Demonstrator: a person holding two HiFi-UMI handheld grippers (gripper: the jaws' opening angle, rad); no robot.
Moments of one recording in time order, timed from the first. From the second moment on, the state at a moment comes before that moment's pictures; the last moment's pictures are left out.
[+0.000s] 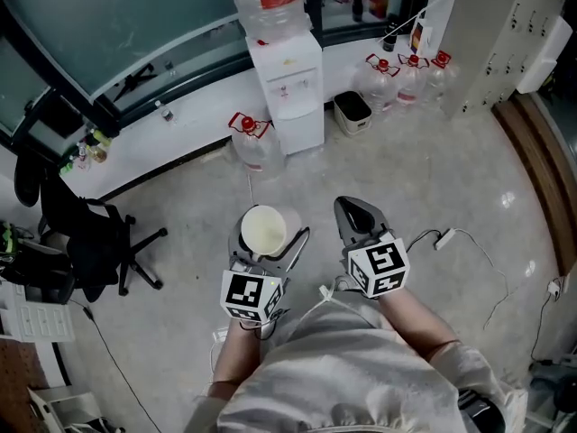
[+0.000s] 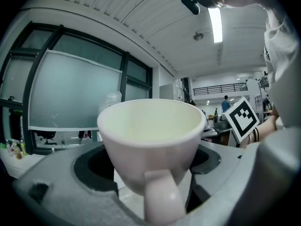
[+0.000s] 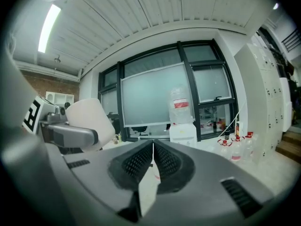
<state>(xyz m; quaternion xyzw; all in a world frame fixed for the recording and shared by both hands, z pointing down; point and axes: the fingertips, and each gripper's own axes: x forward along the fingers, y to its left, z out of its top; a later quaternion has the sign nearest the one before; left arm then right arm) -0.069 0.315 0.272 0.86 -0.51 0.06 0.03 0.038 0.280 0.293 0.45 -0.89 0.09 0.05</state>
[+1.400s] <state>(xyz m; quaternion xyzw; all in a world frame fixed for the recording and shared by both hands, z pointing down) -0.025 -0.073 0.381 0.88 -0.43 0.13 0.13 0.078 -0.067 0.392 0.48 -0.84 0.18 0.16</state>
